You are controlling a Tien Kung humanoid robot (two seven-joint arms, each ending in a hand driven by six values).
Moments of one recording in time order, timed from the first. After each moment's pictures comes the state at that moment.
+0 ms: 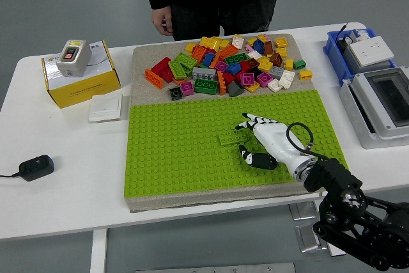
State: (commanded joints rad) left arm 0.09 0.17 -1.31 -0.18 1.02 0.03 0.09; right arm 0.41 -0.31 0.53 1.36 -1.99 -0.30 -0.24
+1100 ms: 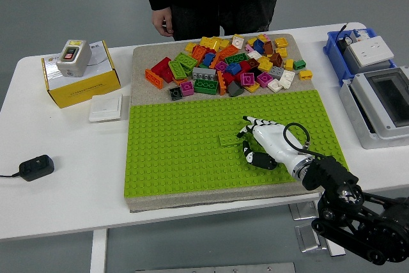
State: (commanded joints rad) left arm 0.08 0.17 -1.31 -0.18 1.02 0.03 0.09; right arm 0.44 -0.30 0.49 1.30 -1.97 -0.29 -0.25
